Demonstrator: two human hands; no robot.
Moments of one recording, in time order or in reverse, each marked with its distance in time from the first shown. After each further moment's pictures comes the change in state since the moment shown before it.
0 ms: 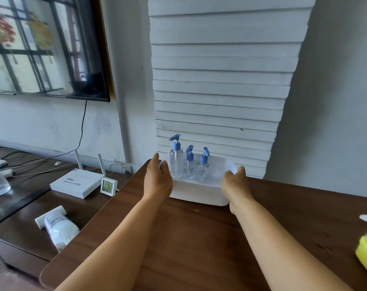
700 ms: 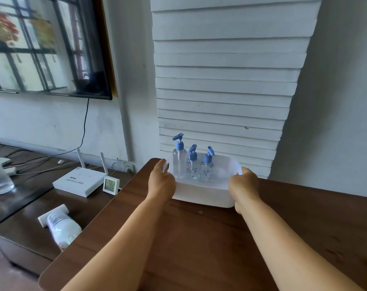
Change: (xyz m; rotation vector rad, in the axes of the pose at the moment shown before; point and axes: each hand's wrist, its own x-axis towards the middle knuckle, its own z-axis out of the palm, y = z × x) left_hand -0.003 0.005 -0.002 -0.269 -0.061 -0.190; right_hand 0.011 0.006 0.000 0.035 0.051 0.039
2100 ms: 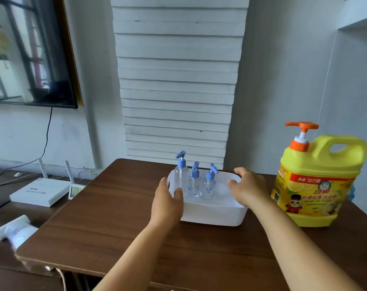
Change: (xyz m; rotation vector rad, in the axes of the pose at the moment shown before) left_hand -0.162 0.009 0.059 0.227 -0.190 0.148; right_hand -0.072 0.020 -0.162 -0.736 0.128 -0.222
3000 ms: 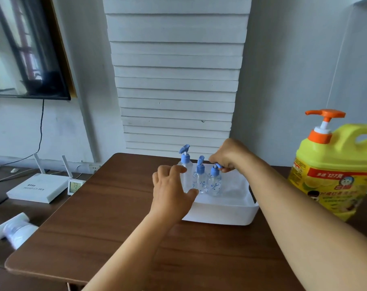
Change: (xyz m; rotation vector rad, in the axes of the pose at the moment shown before) left_hand 0.021 0.006 -0.009 0.407 0.003 0.292; right_hand 0.059 -0.075 0.007 -0.042 -0.224 0.026
